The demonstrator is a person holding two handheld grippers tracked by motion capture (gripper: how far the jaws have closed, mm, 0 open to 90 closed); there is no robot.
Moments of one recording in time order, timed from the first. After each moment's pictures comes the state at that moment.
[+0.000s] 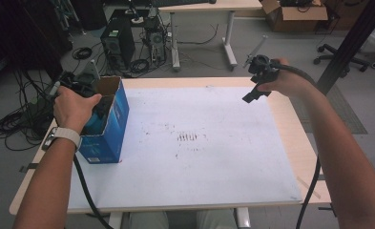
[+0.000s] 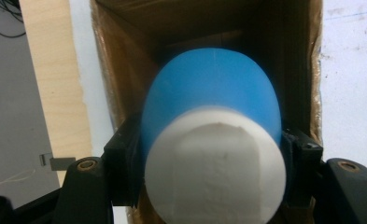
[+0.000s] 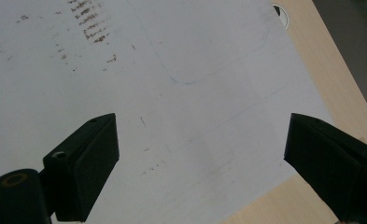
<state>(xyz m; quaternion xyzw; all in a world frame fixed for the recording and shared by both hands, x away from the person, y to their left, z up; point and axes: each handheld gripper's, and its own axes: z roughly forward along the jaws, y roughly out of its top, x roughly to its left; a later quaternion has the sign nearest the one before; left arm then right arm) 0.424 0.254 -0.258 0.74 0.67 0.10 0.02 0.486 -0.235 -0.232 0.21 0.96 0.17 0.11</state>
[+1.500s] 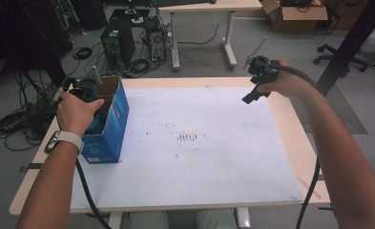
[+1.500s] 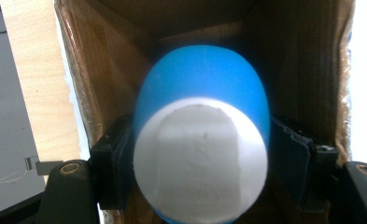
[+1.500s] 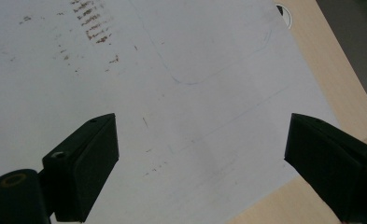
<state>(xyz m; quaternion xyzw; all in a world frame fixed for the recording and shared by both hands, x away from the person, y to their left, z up) 0.424 0.256 -0.271 0.74 0.67 0.09 0.03 0.485 -0.235 -0.234 0.21 0.96 0.17 0.10</state>
